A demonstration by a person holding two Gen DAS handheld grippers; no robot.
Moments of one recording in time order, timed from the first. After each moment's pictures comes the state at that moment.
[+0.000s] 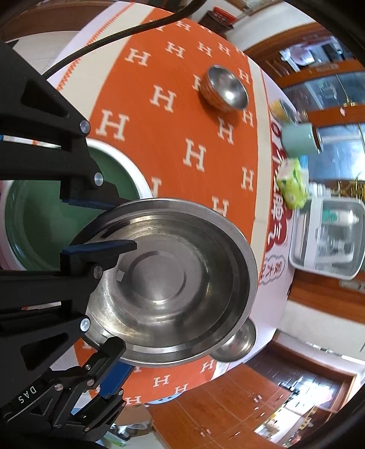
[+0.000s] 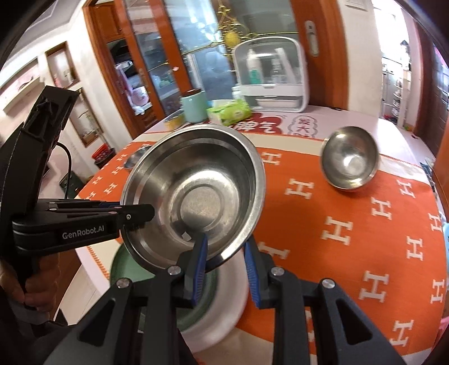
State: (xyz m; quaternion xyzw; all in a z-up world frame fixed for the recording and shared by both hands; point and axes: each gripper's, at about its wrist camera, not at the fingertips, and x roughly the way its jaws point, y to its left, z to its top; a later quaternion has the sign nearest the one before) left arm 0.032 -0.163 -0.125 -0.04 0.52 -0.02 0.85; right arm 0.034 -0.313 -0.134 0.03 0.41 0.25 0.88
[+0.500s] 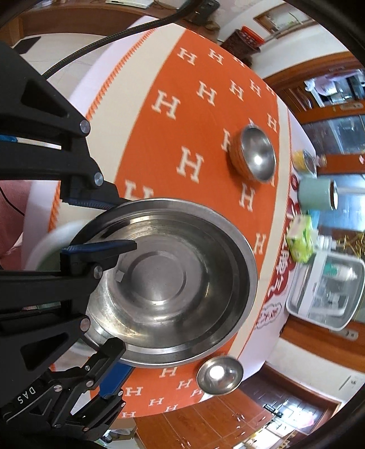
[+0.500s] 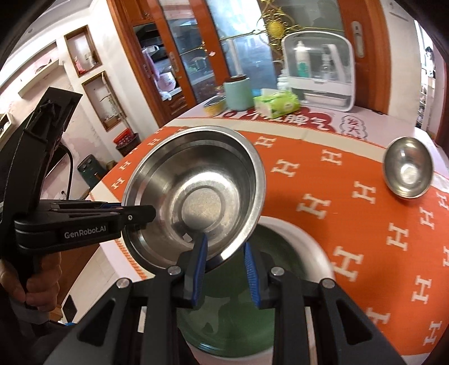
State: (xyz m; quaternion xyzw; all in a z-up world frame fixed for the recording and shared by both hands) left arm -0.002 -0.051 -0.125 -0.07 0.54 0.04 0.84; right arm 0.024 -0.209 -0.132 0.02 0.43 0.30 0.85
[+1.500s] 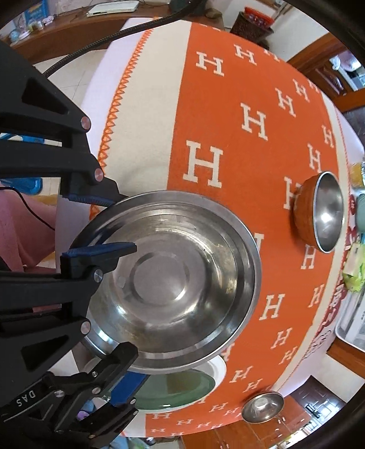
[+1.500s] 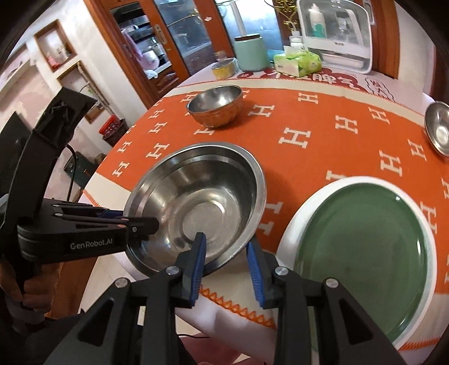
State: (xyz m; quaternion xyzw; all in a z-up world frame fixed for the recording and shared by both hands) left arm 0.007 0.089 -0.193 -0.03 0.65 -0.02 0.76; right arm 0.007 -0.068 -0.180 0.05 0.50 0.23 0.83
